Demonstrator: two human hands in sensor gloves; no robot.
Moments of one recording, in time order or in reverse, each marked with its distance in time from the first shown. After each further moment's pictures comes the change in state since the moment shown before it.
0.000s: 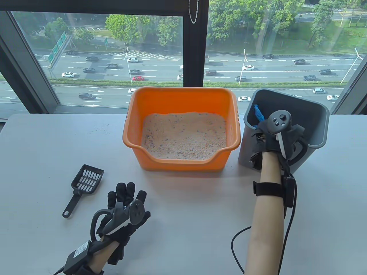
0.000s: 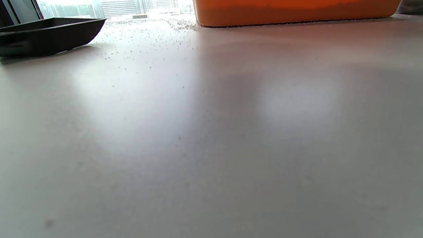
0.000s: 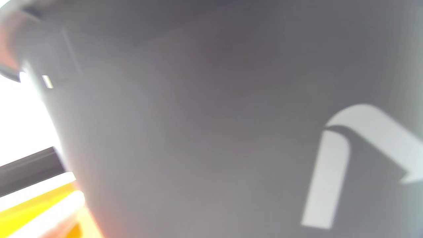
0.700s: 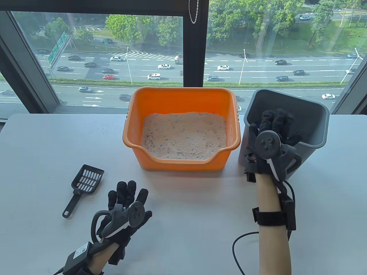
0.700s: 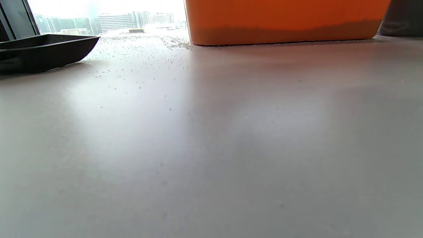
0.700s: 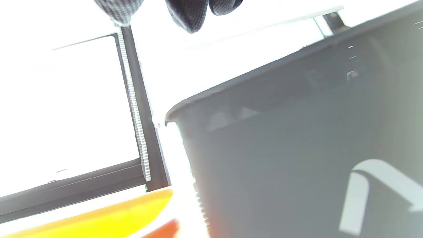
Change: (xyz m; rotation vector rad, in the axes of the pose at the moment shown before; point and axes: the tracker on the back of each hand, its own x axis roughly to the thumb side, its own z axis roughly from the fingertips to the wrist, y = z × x) left_hand 0.003 0.005 0.008 0.075 -0.029 0.017; right_hand 0.019 -0.025 0.088 -0.158 -0.311 -0.010
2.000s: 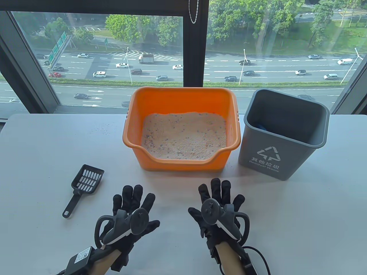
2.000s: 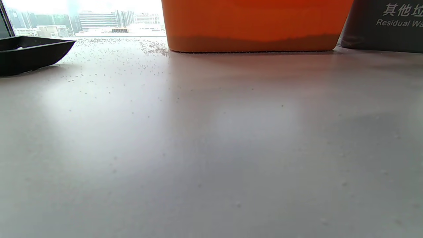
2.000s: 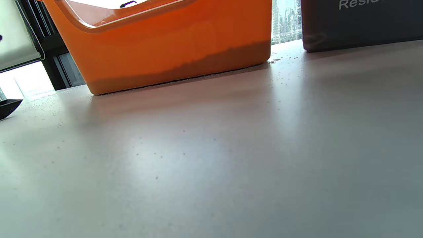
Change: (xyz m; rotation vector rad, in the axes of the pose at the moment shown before) left_hand 0.016 0.008 0.018 0.011 -0.074 0.031; right_hand 0.026 0.105 0.190 0.681 -0.180 0.123
